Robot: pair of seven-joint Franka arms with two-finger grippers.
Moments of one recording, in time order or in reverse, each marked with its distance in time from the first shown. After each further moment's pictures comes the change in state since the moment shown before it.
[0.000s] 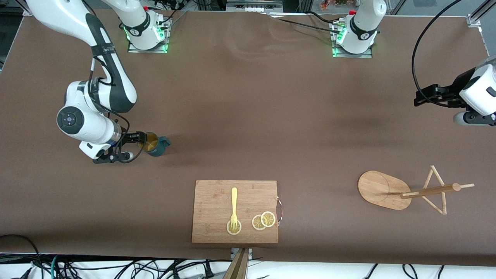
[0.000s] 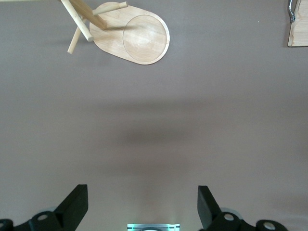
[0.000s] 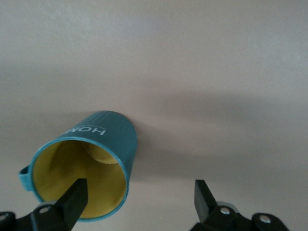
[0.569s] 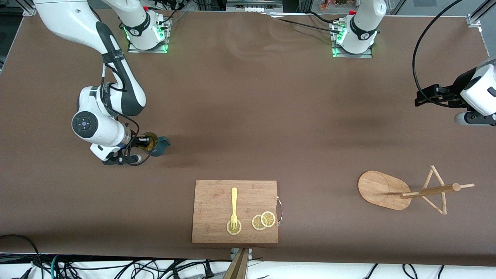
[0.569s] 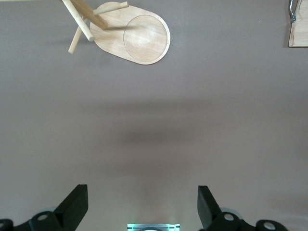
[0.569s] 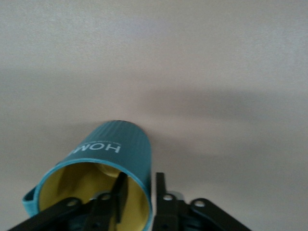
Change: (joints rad) left arm 0.001 0.000 0.000 0.000 0.000 0.000 0.000; right arm 0.036 0.039 0.002 0.007 0.011 0.045 0.078
